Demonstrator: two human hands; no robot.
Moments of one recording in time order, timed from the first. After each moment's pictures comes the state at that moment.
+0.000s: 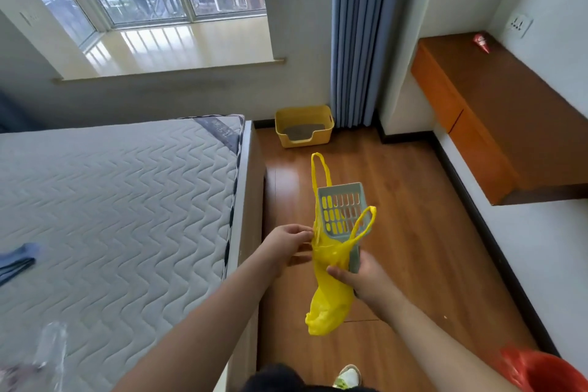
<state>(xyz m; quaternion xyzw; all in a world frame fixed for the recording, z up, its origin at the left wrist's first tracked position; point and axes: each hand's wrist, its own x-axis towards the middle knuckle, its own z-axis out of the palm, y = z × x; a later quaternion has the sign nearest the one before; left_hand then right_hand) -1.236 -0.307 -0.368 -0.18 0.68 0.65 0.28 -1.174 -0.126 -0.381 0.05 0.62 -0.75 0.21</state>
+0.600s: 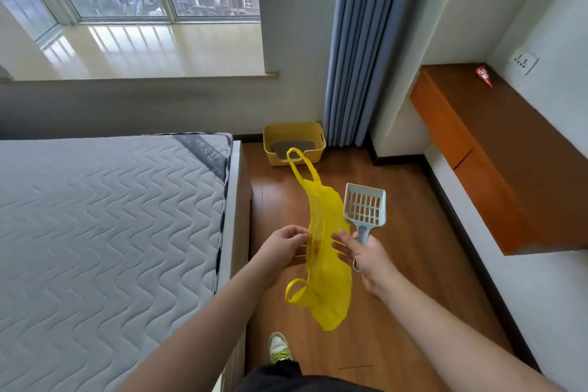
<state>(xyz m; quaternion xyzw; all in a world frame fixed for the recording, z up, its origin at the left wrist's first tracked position) -1.407 -0.354 -0.395 -0.14 0.64 0.70 0.28 -1.387 -0.166 -0.393 0.23 0.63 -0.73 0.15</state>
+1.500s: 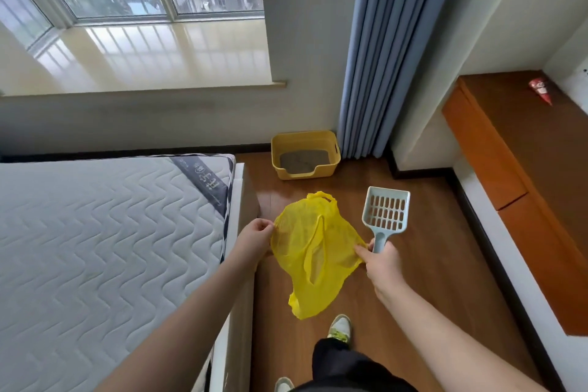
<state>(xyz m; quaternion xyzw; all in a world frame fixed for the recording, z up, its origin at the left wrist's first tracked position) -1.637 -0.397 -0.420 -0.25 0.74 0.60 0.17 -1.599 -0.146 -0.436 0.33 0.74 -0.59 0.06</state>
